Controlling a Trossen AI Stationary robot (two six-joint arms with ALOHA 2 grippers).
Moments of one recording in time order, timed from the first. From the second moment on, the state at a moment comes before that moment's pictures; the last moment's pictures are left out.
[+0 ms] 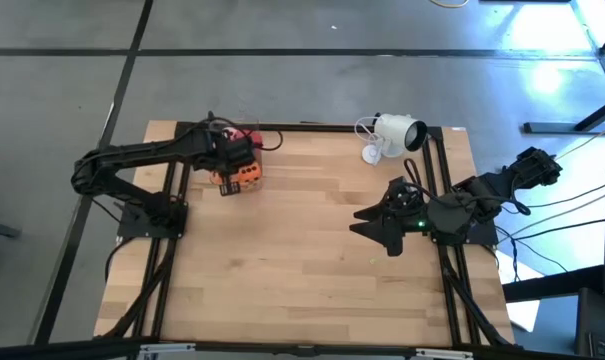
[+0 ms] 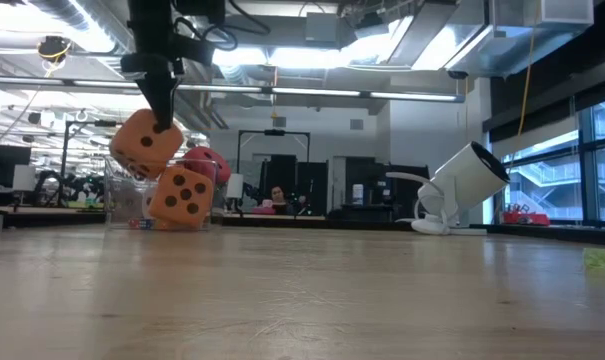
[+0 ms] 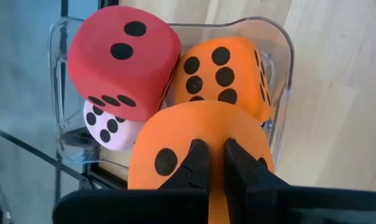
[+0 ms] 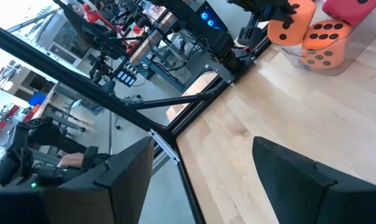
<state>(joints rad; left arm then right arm) 0.35 1.28 1.18 -1.19 -0.37 0.12 0.55 1.22 1.39 -0.55 0.51 1.02</state>
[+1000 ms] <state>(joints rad) 0.44 1.39 1.19 -1.16 -0.27 0.12 0.55 1.22 1.39 -0.55 0.51 1.04</state>
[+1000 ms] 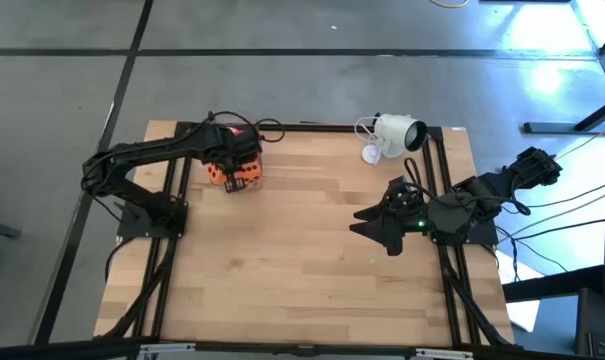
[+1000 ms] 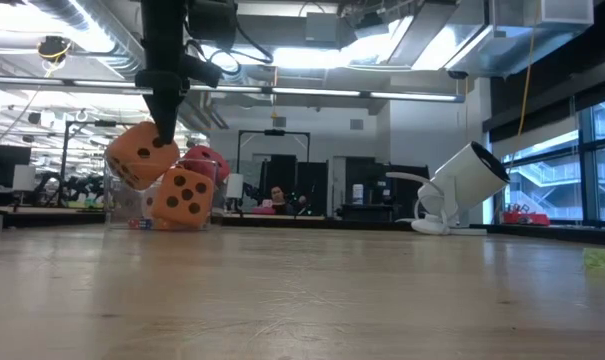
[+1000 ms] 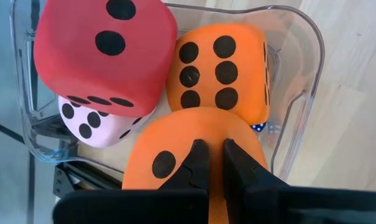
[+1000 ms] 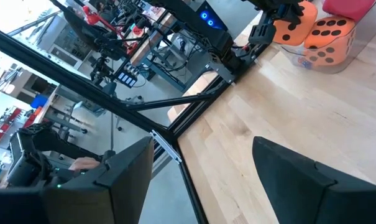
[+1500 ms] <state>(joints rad) 0.47 1.42 1.19 -1.15 -0.19 0.12 0.55 1.22 1.39 -0.52 0.51 1.04</state>
